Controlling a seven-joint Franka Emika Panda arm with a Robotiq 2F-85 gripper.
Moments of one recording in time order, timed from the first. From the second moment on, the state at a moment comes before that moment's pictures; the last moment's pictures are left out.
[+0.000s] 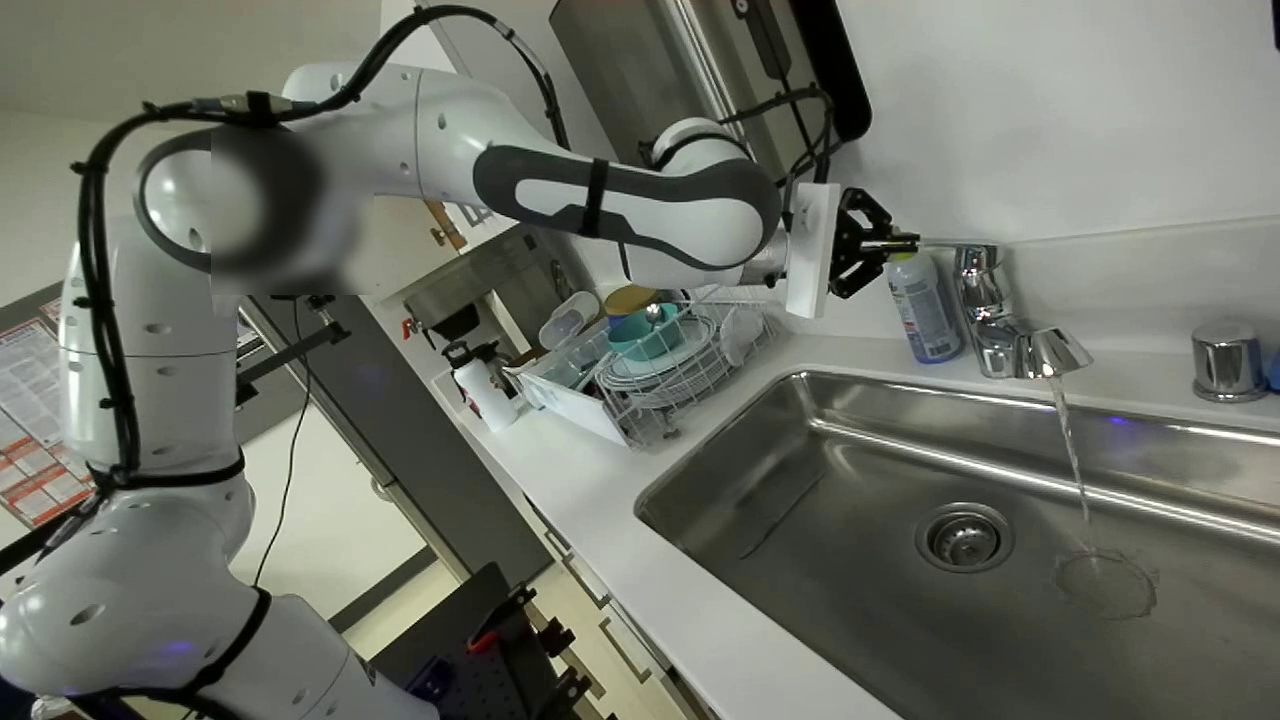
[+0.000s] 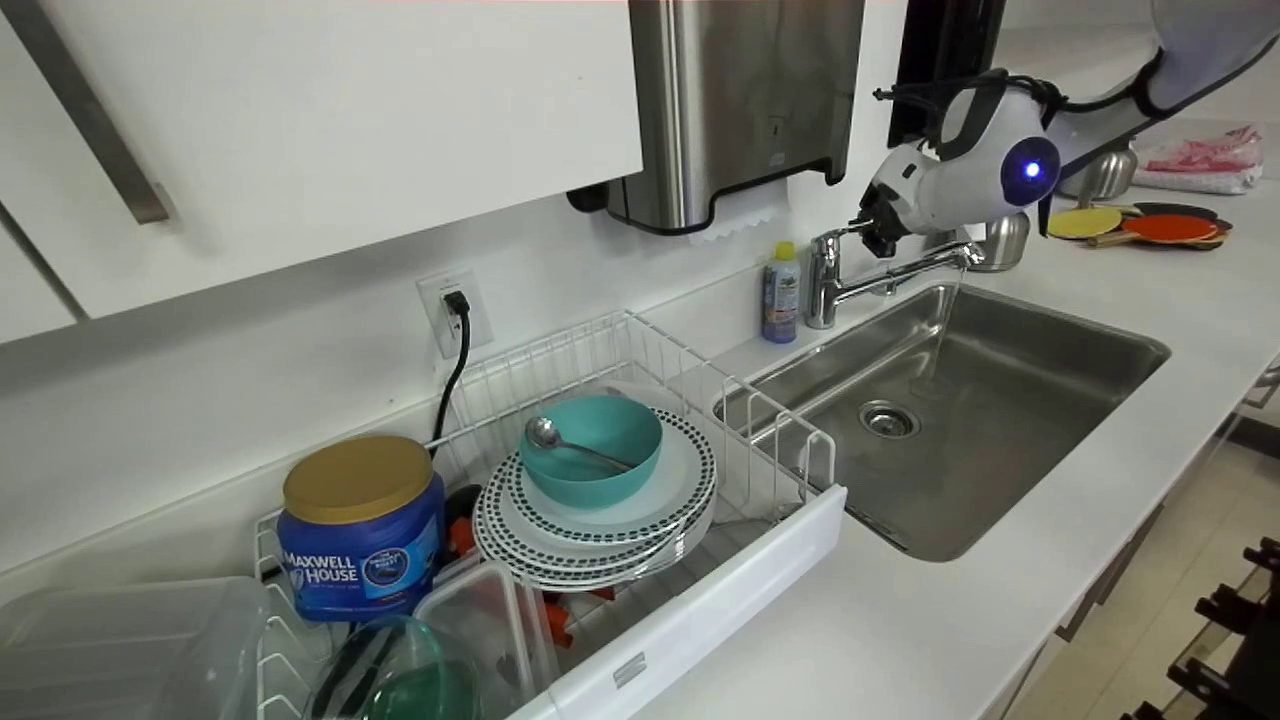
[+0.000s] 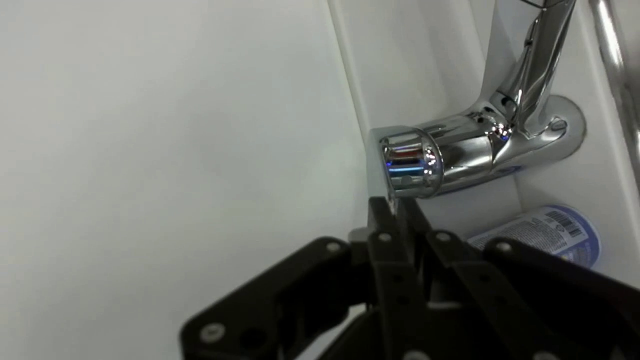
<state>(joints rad) -0.18 0.65 -0.11 -1.52 -2.57 3.01 1.18</state>
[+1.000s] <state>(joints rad) -0.11 0.61 -0.24 -1.52 -2.46 3.11 1.12</state>
